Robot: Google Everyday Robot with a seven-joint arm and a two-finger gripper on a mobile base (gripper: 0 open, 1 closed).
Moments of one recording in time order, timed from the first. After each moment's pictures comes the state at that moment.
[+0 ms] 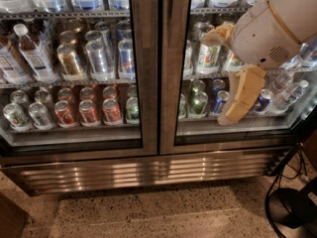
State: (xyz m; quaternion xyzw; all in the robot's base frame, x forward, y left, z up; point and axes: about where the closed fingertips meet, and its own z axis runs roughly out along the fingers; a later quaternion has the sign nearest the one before) arm 0.456 -0.099 0.968 -0.70 0.64 0.13 0.28
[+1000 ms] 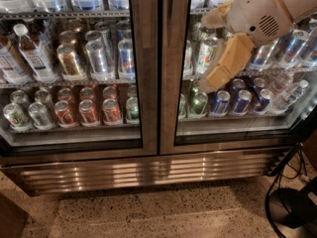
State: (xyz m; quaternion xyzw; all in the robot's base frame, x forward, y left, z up) arm 0.494 -0.084 1.001 -0.61 0.69 0.19 0.33
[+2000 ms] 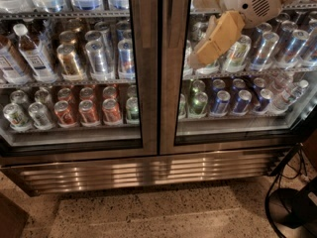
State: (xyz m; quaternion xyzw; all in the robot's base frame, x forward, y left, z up) arm 0.519 -0.066 1.030 -0.60 0.67 0.23 0.37
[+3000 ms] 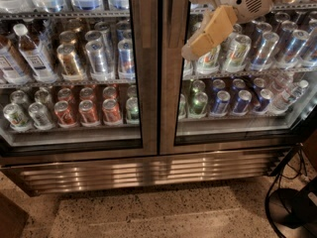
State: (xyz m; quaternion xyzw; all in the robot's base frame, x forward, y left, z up) arm 0.538 -0.056 1.037 -0.60 0.65 0.25 0.40
